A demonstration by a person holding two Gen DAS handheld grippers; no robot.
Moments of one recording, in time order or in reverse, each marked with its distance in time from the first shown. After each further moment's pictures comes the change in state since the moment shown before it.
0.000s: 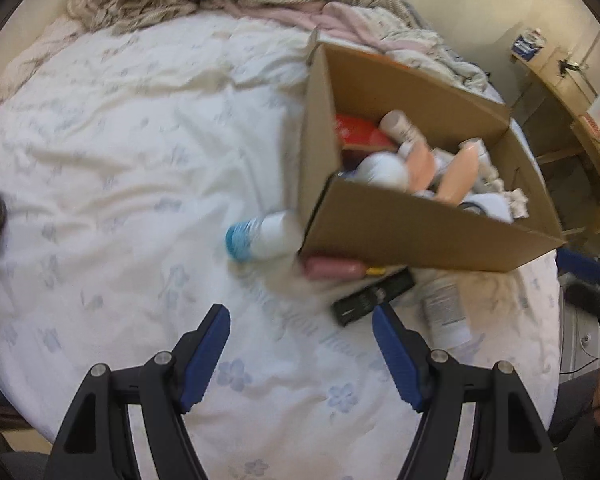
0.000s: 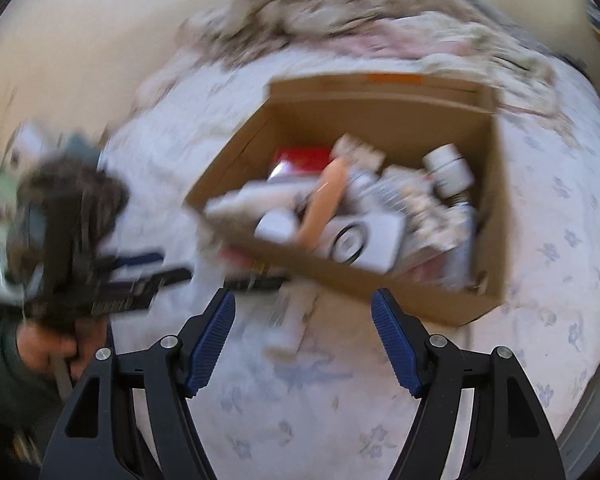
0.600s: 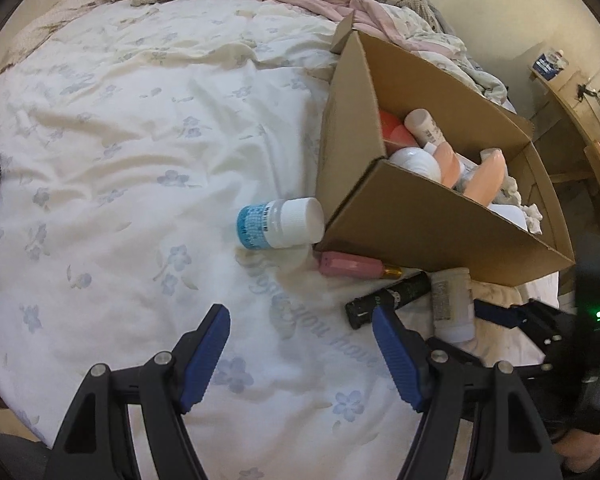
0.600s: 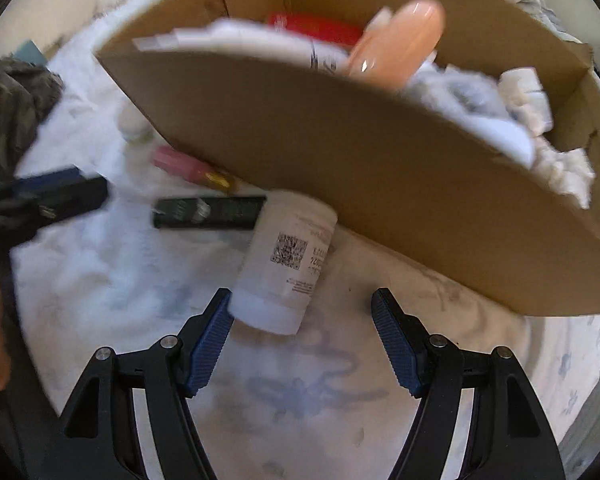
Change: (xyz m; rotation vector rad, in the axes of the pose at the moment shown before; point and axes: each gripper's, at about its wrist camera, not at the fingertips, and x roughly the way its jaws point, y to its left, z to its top) left arm 0.010 0.015 0.000 -0.088 0.018 -0.022; right arm 0.132 0.023 -0.014 -0.070 0.293 -0.206
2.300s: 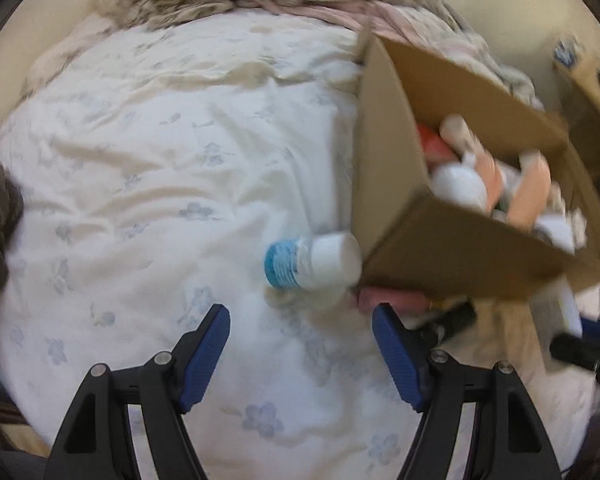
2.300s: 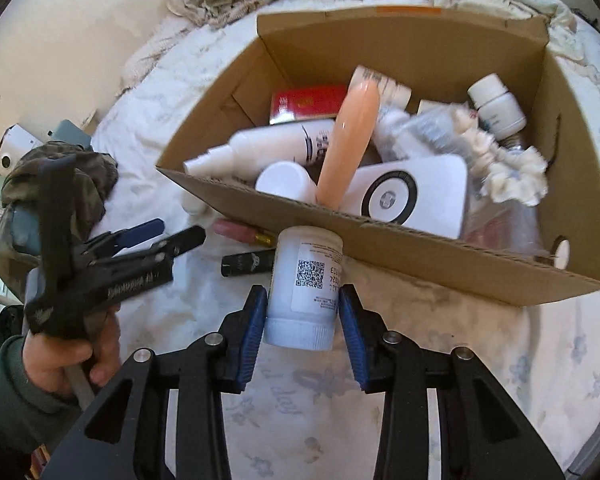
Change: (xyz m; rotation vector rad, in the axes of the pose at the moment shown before) left arm 0.011 -0.008 0.004 0.019 -0.069 0.145; right arm -0.072 -0.059 -0.004 0.152 -0.159 0.272
